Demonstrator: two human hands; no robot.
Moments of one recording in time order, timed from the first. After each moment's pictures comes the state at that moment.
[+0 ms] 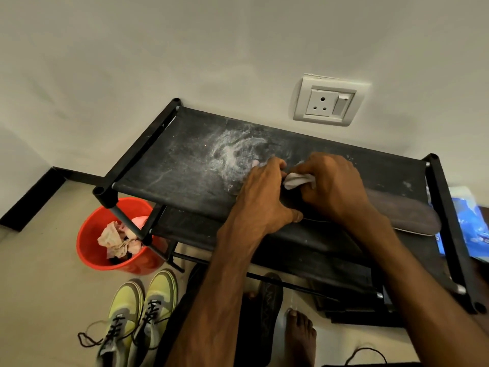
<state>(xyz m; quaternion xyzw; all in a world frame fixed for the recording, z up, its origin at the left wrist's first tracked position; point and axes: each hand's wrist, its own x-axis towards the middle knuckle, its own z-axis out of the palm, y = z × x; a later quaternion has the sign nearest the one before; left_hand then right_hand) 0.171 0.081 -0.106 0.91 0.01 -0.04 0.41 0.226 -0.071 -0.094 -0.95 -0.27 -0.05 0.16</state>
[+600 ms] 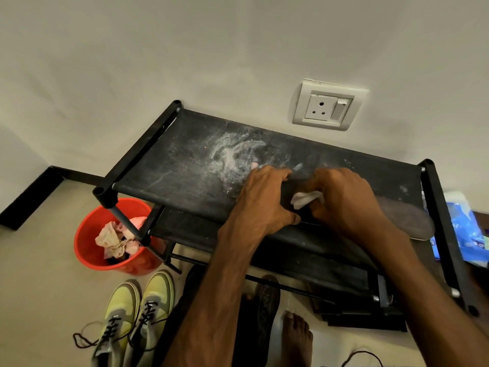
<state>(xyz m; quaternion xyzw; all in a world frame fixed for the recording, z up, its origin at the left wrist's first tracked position) 0.172 0.080 -0.100 0.94 -0.02 -0.04 0.35 0.208 -0.085 -0.085 -0.96 -0.26 -0.01 0.13</state>
